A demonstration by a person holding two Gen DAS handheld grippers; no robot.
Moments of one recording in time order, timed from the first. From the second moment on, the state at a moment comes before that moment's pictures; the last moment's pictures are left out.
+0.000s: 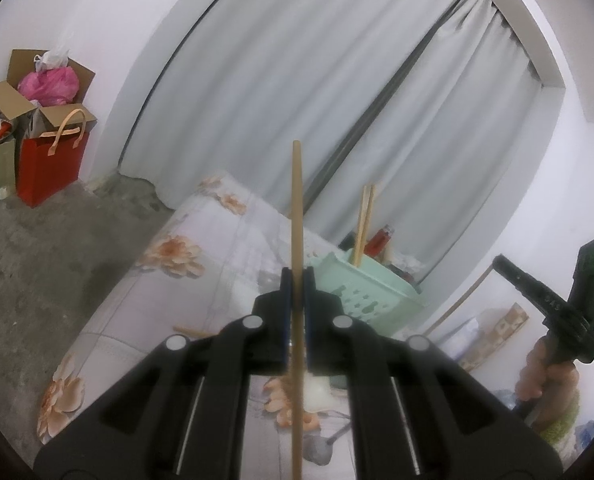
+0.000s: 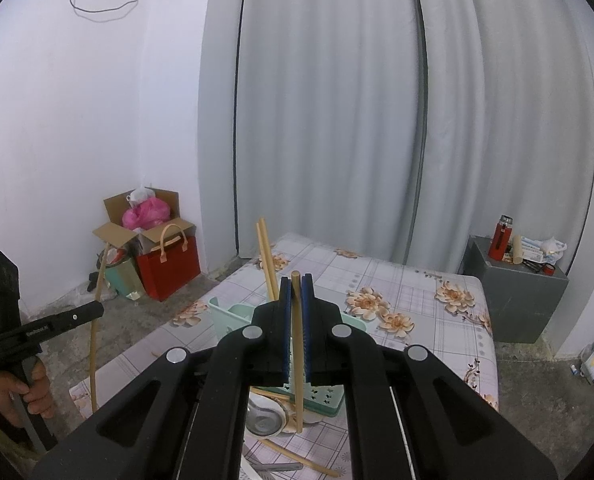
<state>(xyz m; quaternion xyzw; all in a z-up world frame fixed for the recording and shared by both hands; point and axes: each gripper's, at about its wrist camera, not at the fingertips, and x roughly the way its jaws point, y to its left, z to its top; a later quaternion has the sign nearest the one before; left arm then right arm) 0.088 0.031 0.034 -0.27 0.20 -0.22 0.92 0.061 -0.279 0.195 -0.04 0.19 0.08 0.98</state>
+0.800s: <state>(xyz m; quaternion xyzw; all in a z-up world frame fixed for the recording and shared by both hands) 0.092 0.021 0.057 -0.25 0.16 -0.26 0.92 0.061 -0.276 0.206 -0.03 0.18 0.08 0.98</state>
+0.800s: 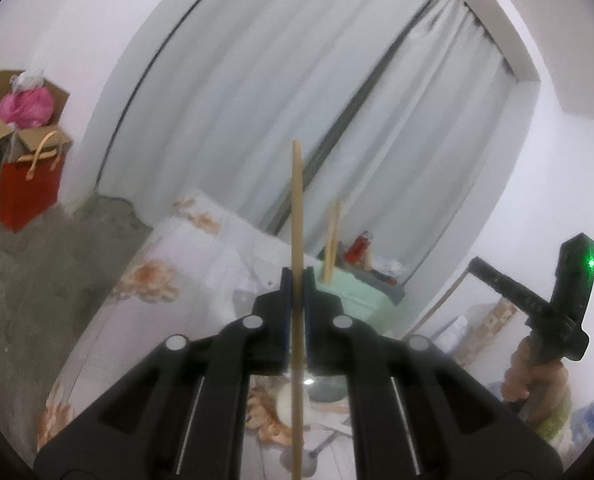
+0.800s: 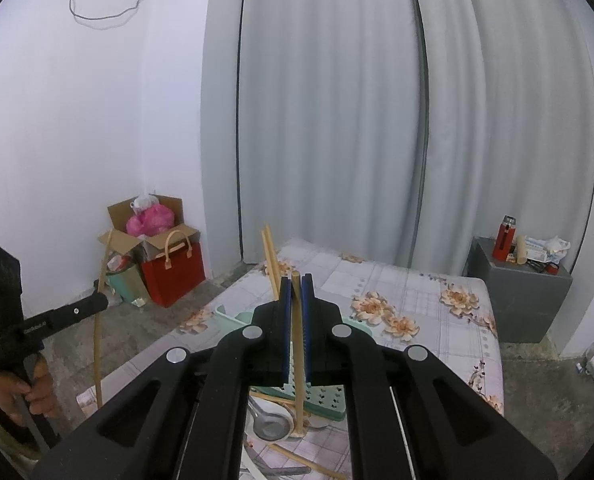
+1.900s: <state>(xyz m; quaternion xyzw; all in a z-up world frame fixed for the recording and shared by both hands) 0.236 -0.161 0.111 -0.19 0.04 -0.22 0.96 0.050 -0.336 0.176 0.06 0.17 0.11 0.98</state>
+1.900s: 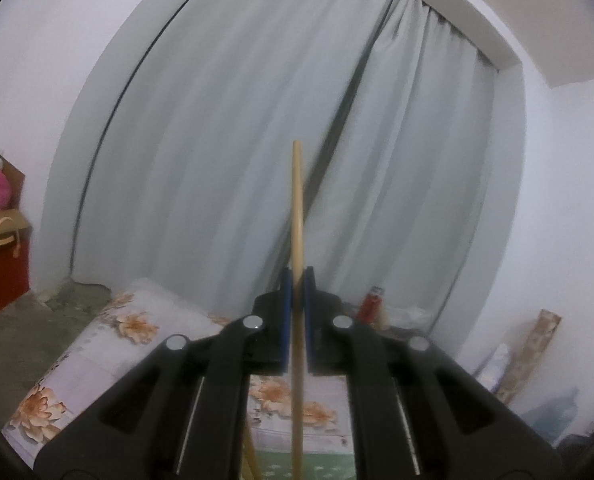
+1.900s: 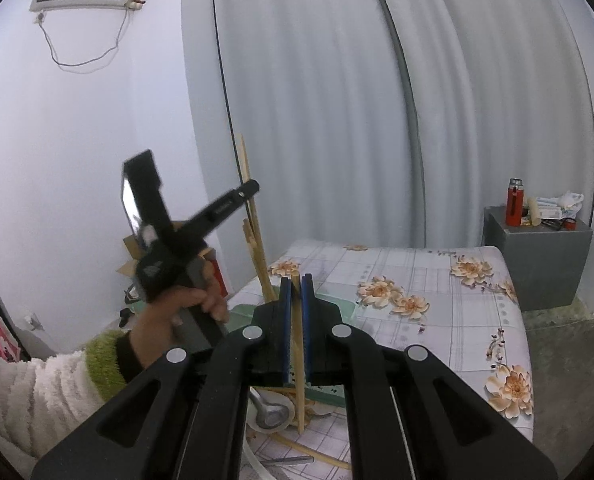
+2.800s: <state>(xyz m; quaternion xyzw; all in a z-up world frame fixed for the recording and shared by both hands) 0.208 -0.150 0.097 -0.16 0.10 -0.24 0.95 0.040 -0.340 0.175 0.07 0.17 0.11 0.98</state>
